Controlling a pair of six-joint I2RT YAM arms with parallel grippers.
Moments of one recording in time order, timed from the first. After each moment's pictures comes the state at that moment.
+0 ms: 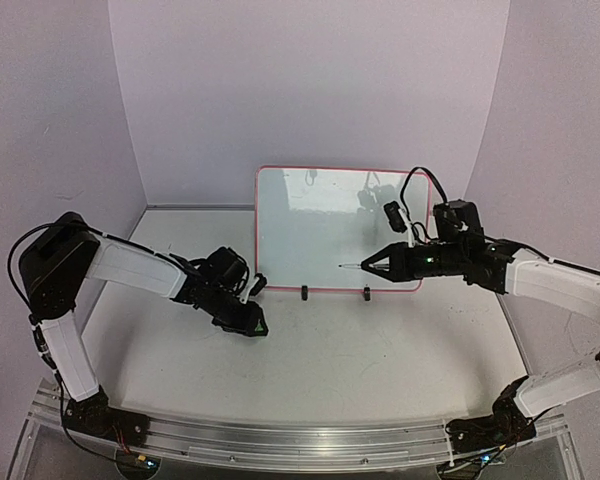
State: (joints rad) left arm -0.78 1.81 0.97 -0.21 0.30 -0.43; right arm 0.58 1.29 0.90 -0.14 -0.47 0.40
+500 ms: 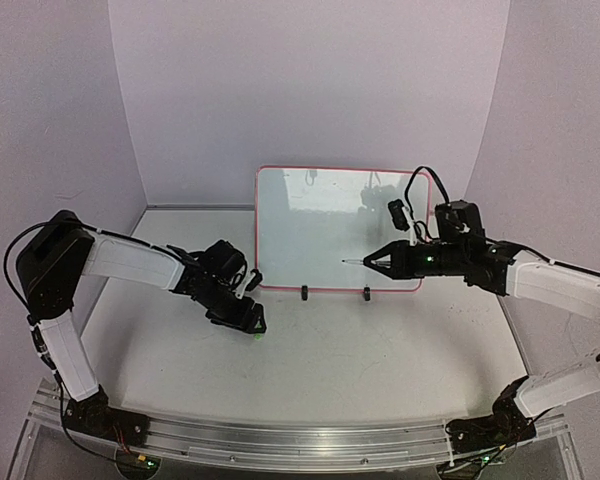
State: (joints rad) left arm -0.73 1.79 1.02 -0.36 0.25 -0.35; right arm 0.58 1.27 0.88 -0.10 -0.40 0.44
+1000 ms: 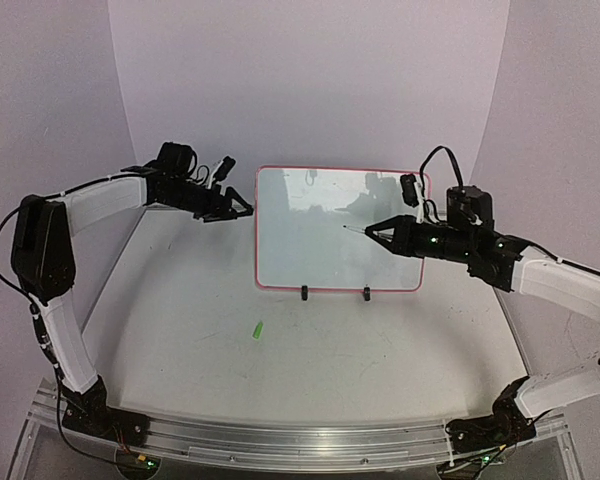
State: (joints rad) left arm -0.36 1.83 1.54 -0.45 0.72 -0.16; right arm 0.58 1.24 0.91 0.02 -0.34 0.53
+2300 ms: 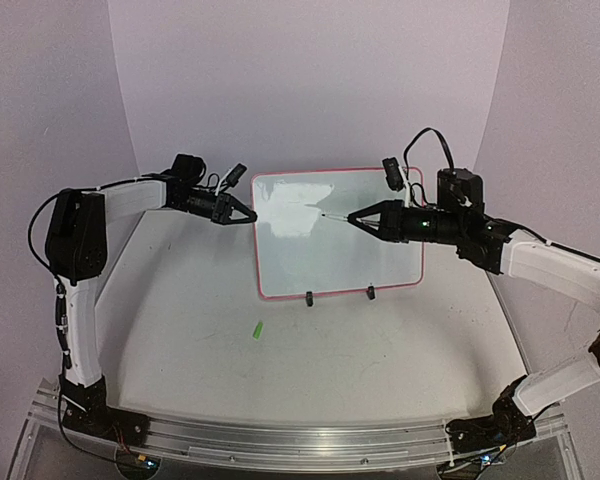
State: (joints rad) left arm -0.31 2.13 1.78 -0.44 1.11 0.06; right arm 0.58 1.36 1.06 0.05 -0.55 0.52
